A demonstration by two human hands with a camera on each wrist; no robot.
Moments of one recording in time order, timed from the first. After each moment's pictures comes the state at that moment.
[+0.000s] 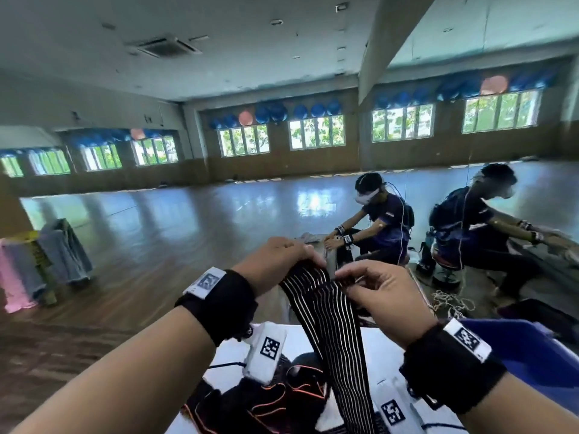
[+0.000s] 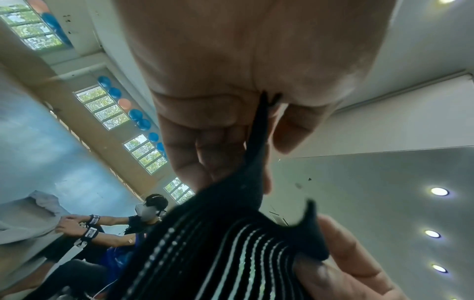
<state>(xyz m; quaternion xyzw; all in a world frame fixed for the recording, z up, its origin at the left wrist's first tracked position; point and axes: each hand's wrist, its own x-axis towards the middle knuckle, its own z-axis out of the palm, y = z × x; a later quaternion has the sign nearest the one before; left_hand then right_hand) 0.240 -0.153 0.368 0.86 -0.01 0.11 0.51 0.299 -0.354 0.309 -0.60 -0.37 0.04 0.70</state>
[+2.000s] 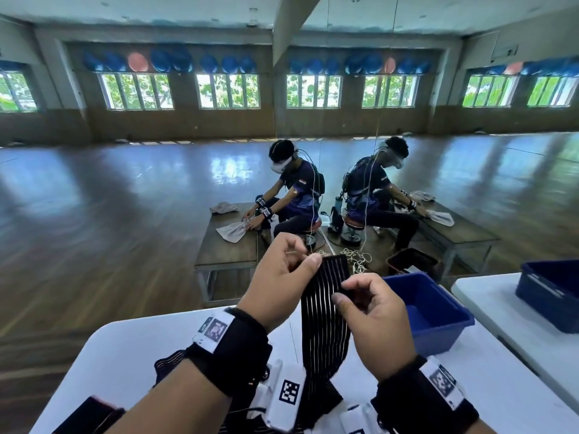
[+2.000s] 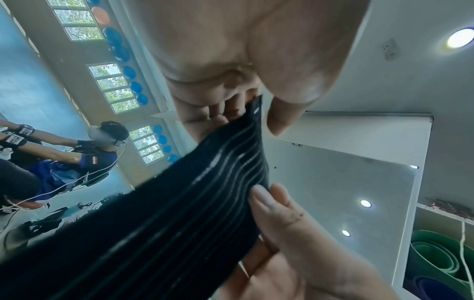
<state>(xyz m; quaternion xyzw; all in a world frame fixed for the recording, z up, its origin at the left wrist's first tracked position) 0.318 -0.229 0.271 0.73 -0.11 0.16 0.65 0.318 -0.399 0.225 -0.73 -0.17 -0.18 0.64</state>
